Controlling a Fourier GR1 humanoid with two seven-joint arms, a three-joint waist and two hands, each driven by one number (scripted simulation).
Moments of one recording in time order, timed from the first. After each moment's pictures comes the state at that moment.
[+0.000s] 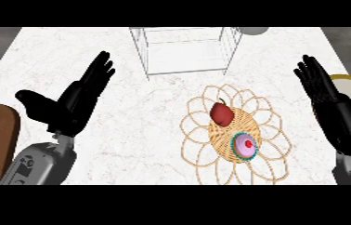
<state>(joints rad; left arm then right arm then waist) -0.27 0.34 -0.24 -1.63 0.34 0.16 0.19 -0.10 -0.47 0.08 -1.71 -0.24 -0.03 -0.06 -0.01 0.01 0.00</state>
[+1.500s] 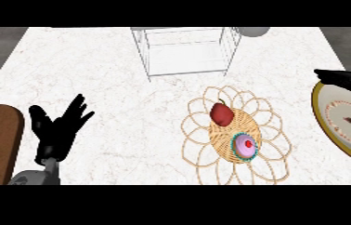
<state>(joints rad) -0.06 0.34 -0.11 -1.35 0.33 0.15 0.20 -0.21 -0.89 -0.01 -1.50 -0.28 0.67 -0.07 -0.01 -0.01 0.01</state>
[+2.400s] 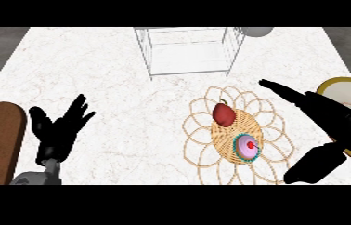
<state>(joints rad) -0.04 0.32 -0.09 -1.37 0.31 0.12 0.20 -0.29 -0.72 0.26 -1.93 -0.10 0.40 0.66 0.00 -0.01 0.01</state>
